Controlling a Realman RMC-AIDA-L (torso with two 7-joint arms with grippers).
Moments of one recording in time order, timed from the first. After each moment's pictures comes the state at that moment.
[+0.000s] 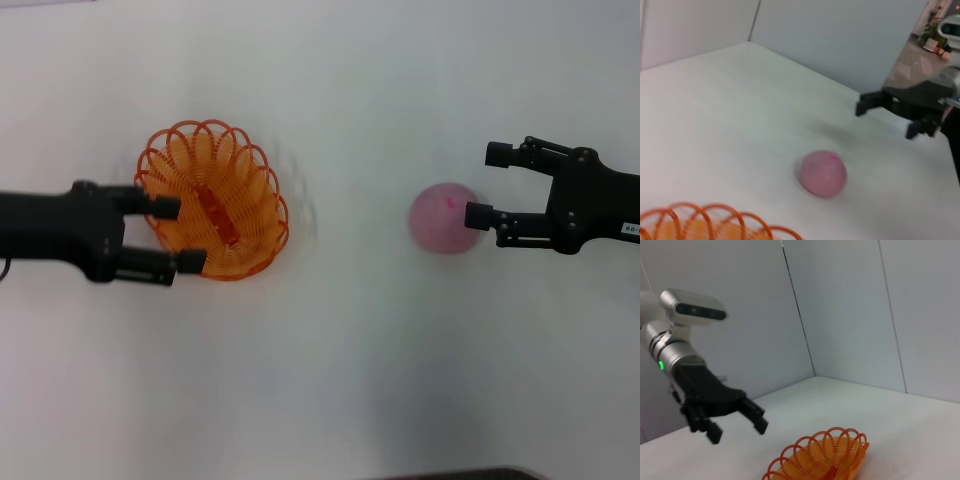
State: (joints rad) left arm -0.55 -2.13 0.58 0.95 2.33 1.86 -1.61; right arm 0.39 2.08 -0.37 -0.63 -2.12 -1.78 1.16
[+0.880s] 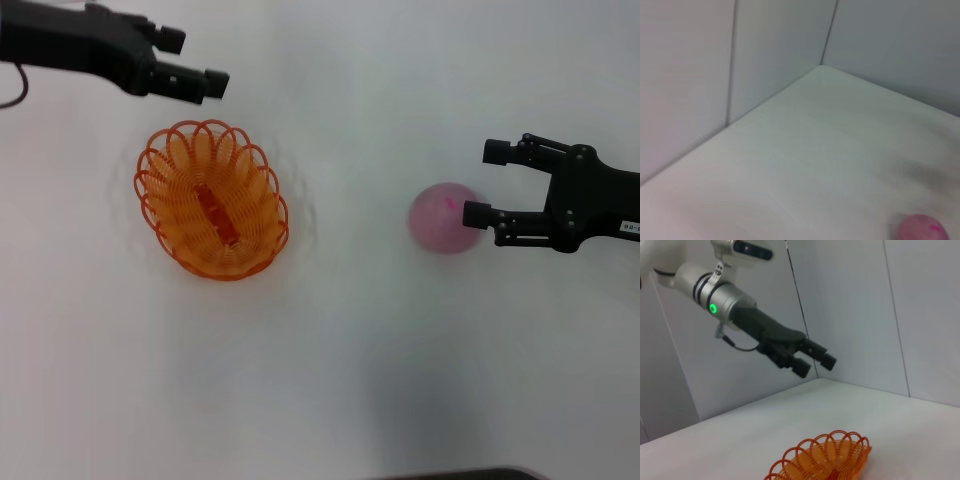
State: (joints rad) left arm -0.75 -2.11 0.73 1.11 2.33 1.63 -1.95; right arm 0.39 2.08 -0.37 -0.62 -2.12 -1.79 1.15
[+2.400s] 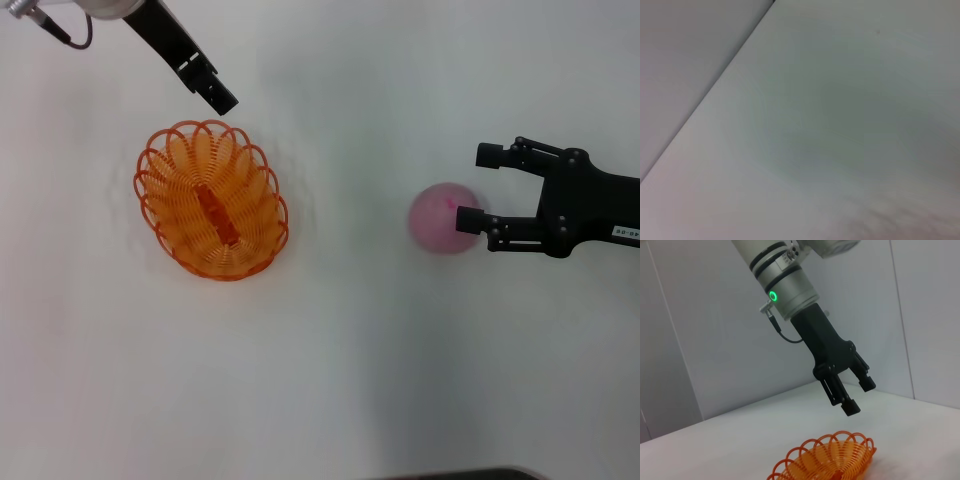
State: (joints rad) left arm -1.09 -2.12 1.11 0.92 2.85 1.42 -2.31; right arm 0.39 2.08 -0.37 -0.60 -2.12 -1.78 1.11
